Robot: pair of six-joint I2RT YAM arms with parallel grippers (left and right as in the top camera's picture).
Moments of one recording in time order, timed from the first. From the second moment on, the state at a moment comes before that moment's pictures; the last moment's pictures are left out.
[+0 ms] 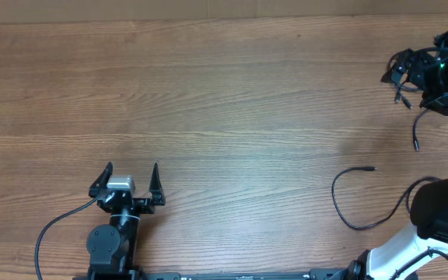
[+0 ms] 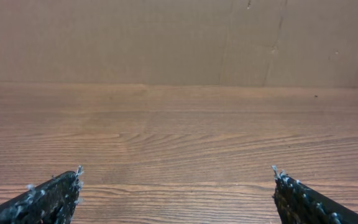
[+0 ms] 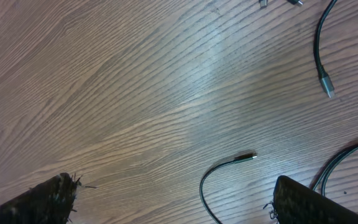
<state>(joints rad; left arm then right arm) -0.04 0.01 0.01 -0.08 0.00 -0.05 -0.33 1.89 2.05 -1.52 -0.25 0.17</state>
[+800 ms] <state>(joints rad) -0.04 0.01 0.01 -0.08 0.01 -0.05 -0.13 1.47 1.77 -0.79 -0.34 0.17</state>
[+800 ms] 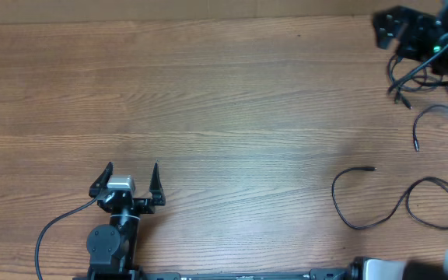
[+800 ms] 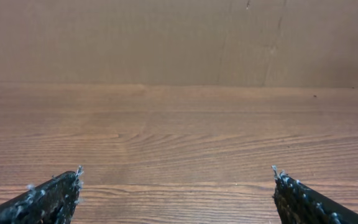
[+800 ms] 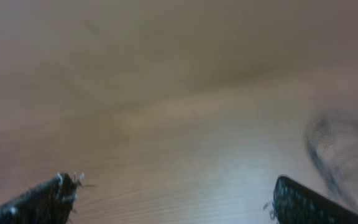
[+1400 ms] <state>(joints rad) -0.04 0.01 0.01 -0.08 0.01 -0.05 0.05 0.71 0.50 0.37 -0.36 0.24</state>
